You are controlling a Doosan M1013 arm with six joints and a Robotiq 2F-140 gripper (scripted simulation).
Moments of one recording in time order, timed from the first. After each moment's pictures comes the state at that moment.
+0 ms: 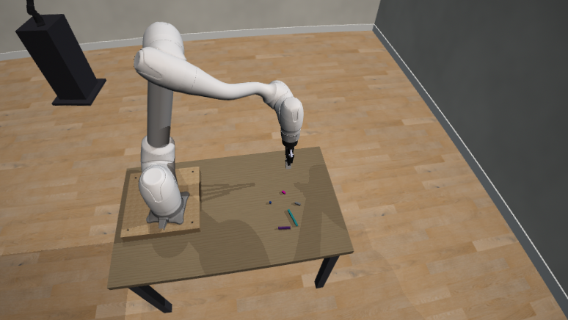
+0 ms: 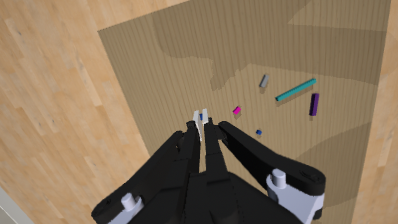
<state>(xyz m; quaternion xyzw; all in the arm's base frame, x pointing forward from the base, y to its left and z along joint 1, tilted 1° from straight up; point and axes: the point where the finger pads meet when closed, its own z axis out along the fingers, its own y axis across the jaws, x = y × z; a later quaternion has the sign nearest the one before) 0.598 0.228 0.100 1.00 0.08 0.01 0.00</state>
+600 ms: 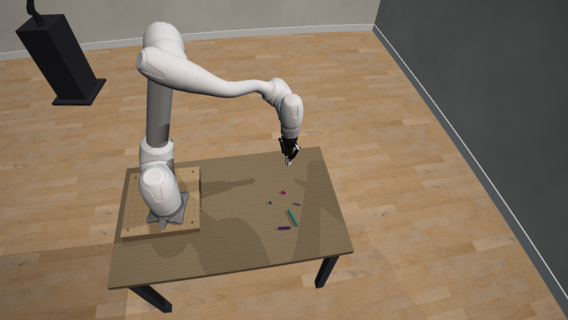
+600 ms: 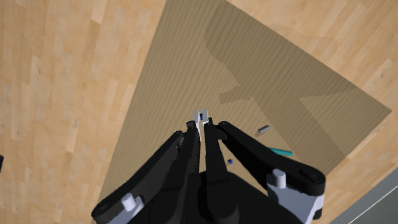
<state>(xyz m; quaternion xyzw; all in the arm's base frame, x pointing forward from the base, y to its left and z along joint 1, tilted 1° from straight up) 0.598 0.252 0.100 0.90 0.43 0.01 0.01</state>
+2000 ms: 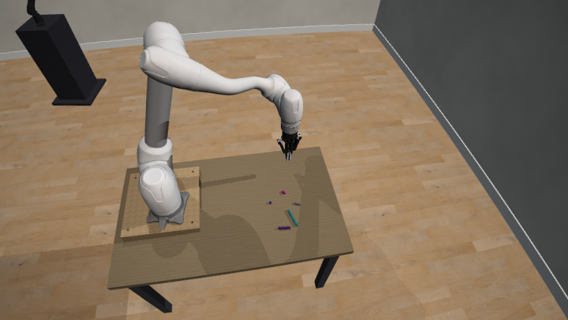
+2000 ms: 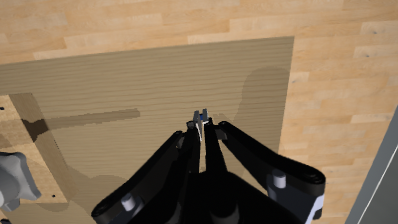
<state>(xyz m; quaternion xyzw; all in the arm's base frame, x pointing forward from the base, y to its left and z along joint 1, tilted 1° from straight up) 0.598 0.284 0.100 0.58 0.82 0.01 0.01</state>
